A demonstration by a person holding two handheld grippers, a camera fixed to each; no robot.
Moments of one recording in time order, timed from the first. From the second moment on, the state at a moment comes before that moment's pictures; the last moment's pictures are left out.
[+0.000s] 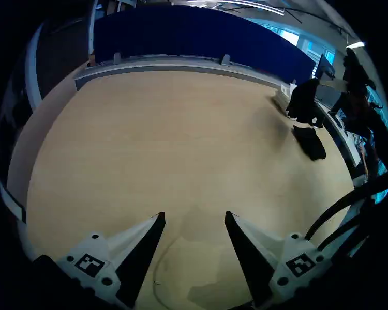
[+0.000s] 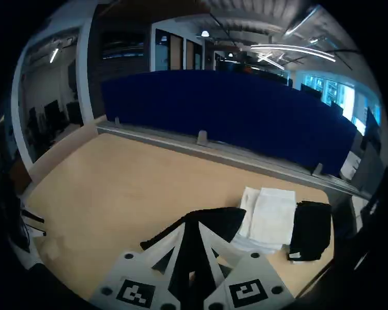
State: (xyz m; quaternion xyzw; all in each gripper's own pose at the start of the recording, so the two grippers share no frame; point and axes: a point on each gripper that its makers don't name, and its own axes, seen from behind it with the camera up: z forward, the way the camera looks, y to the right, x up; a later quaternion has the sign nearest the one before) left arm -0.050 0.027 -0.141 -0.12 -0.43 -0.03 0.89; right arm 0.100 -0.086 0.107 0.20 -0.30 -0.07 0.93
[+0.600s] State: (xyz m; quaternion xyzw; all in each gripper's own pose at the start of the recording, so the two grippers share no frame) left arm -0.053 0.029 -0.136 -0.12 -0.44 -0.03 0.89; right arm 0.072 -0.079 0.104 0.19 -0.32 -0.04 0.93
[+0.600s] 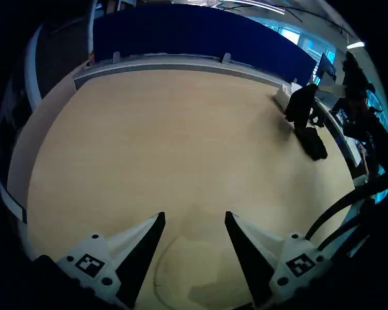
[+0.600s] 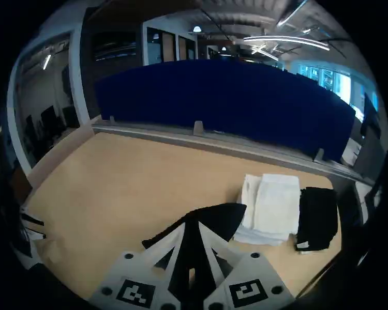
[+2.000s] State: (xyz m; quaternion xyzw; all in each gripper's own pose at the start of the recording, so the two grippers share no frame) left arm -0.057 0.047 -0.136 -0.13 -0.45 -0.01 0.88; right arm -0.090 0.086 -0.039 -0.03 -0.46 0.04 0.89
